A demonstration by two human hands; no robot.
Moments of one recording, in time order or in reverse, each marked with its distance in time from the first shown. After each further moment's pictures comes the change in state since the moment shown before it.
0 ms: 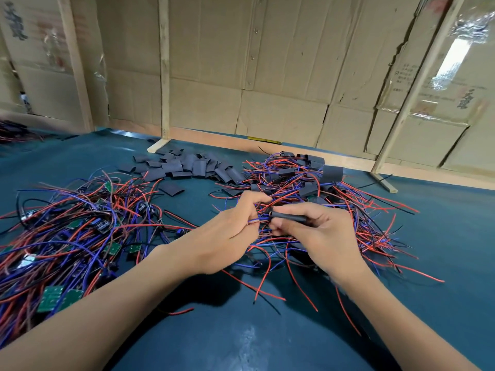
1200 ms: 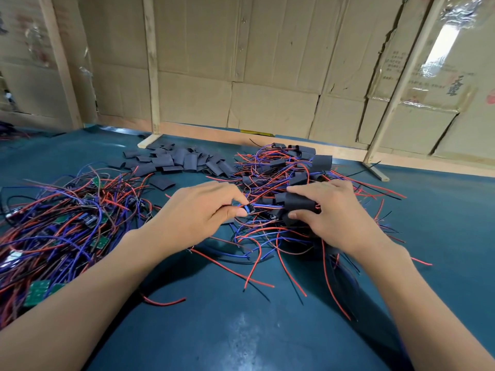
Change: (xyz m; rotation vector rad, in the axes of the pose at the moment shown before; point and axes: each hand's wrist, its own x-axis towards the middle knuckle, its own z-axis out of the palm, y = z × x) left_hand 0.000 -0.004 -0.026 0.476 0.171 0.140; right_hand 0.018 -0.005 -0.054 -1.141 -0.130 -0.246
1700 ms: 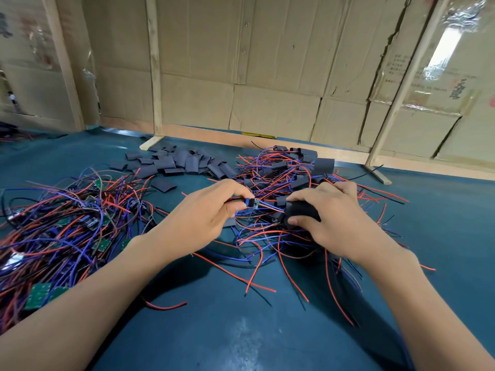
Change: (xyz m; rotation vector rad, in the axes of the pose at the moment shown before) left_hand 0.000 0.001 0.009 -0.256 0.057 -0.056; right_hand -0.001 -0.003 -0.004 -0.070 -0.039 -0.056
